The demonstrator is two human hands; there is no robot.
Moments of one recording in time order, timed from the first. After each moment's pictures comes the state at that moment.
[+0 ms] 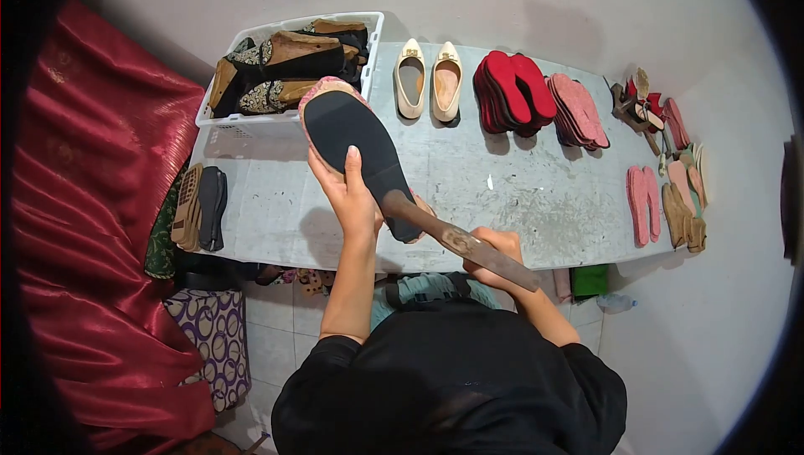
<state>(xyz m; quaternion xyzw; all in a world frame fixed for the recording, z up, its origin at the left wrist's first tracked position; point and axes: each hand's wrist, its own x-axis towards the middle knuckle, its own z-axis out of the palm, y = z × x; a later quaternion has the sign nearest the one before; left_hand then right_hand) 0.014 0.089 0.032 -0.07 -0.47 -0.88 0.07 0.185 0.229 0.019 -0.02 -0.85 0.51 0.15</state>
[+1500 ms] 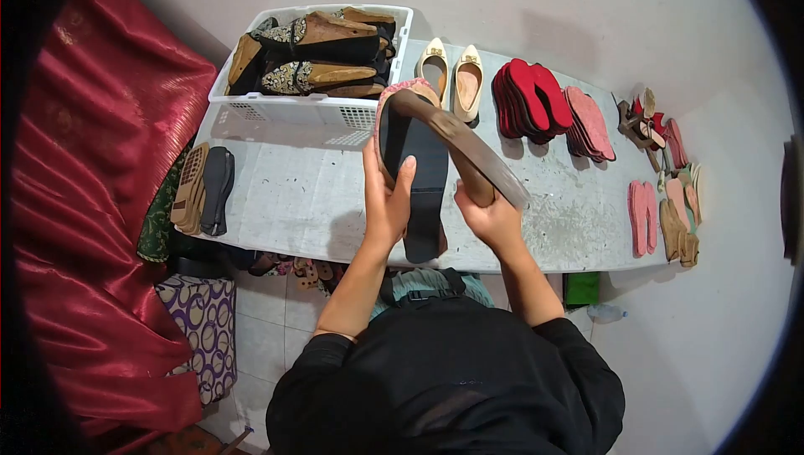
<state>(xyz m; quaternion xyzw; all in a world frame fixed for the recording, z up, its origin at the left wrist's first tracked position) 0.025 0.056 0.028 -0.19 -0.55 -0.82 -0.02 0.103 0.176 0.053 -0.07 -0.85 0.41 0.34</state>
